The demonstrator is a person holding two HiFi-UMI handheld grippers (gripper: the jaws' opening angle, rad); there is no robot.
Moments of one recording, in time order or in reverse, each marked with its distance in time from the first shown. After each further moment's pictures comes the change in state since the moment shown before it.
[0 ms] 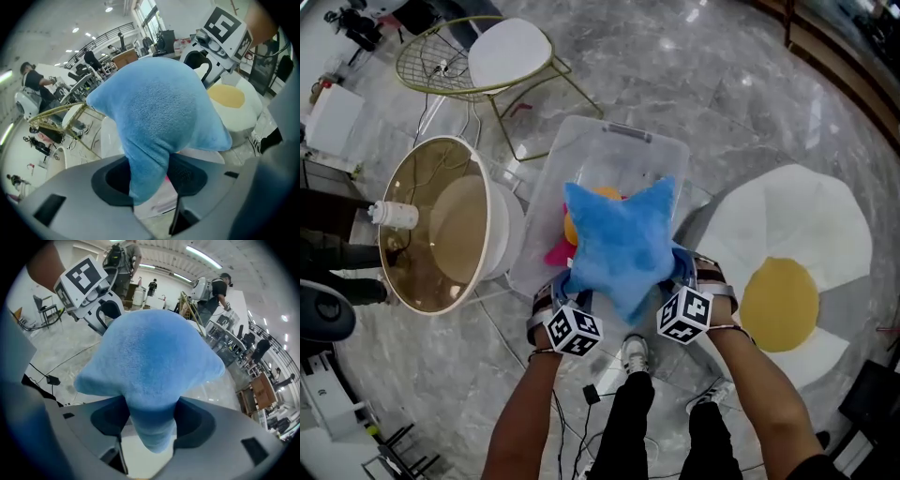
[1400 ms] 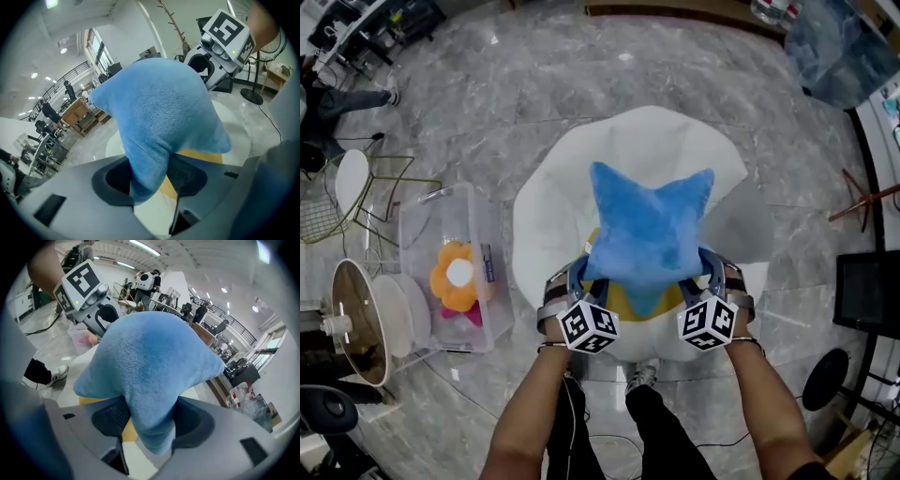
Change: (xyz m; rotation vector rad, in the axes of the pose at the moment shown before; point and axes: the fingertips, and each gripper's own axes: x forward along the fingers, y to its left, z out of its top) left arm -0.027 -0.508 0.452 0.467 -0.357 -0.195; right arm -0.343 -0.048 -0.599 0.479 0.174 -0.422
